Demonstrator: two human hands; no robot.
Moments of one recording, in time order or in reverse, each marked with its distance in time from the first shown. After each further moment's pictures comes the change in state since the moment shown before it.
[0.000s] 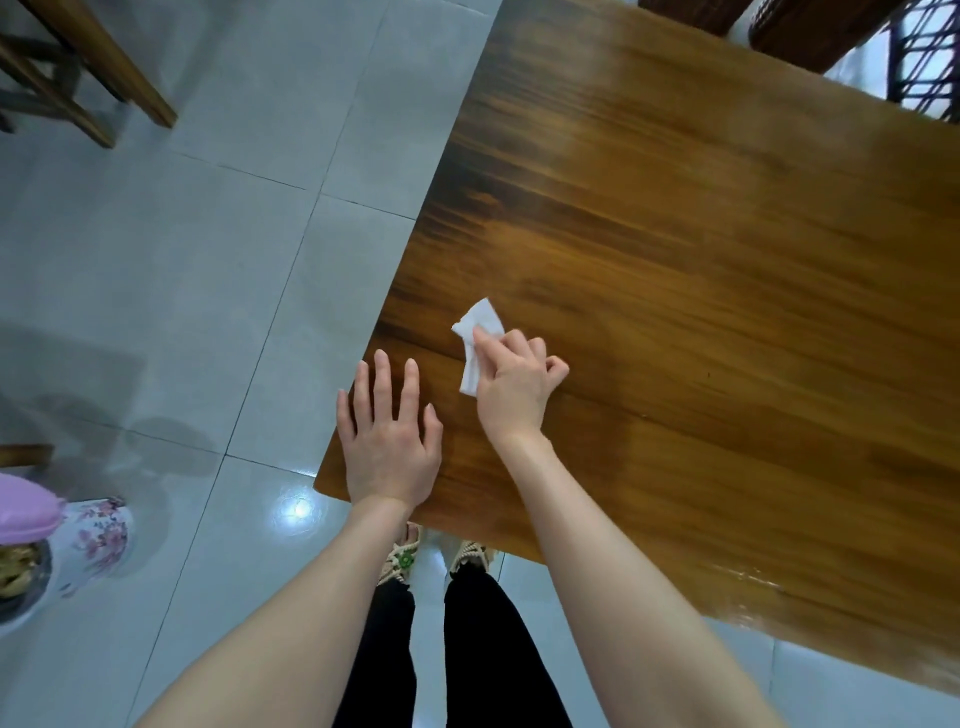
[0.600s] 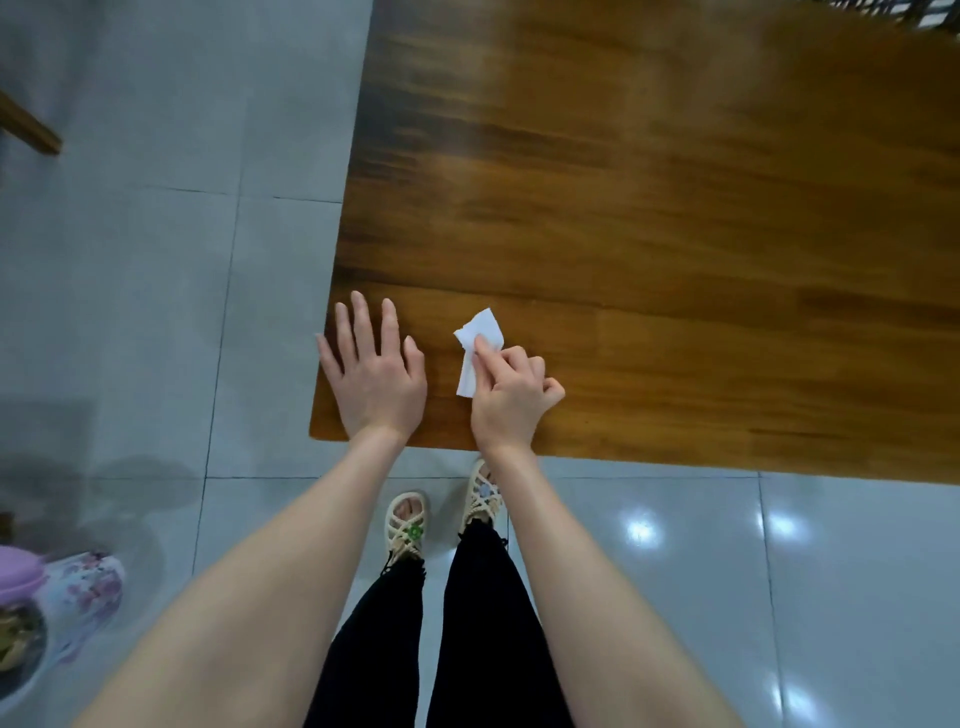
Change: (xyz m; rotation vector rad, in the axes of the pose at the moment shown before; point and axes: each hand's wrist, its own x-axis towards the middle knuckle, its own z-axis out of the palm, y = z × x) left_hand -0.008 -0.004 -0.002 -0.027 -0.032 0.094; right_hand -0.110 0.009 0.000 0.006 0.226 0.272
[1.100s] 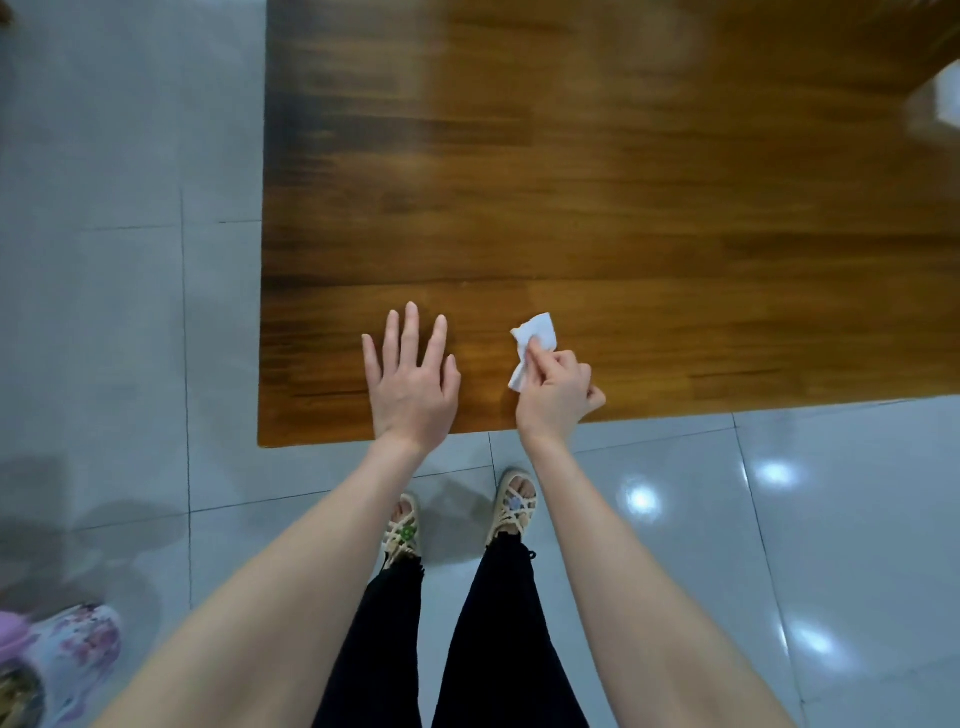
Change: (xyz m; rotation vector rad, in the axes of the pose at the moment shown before) left_hand -0.038 0.066 0.014 -0.015 -0.092 0.346; right_hand 0.006 0.079 -0.055 0.068 0.133 0.380
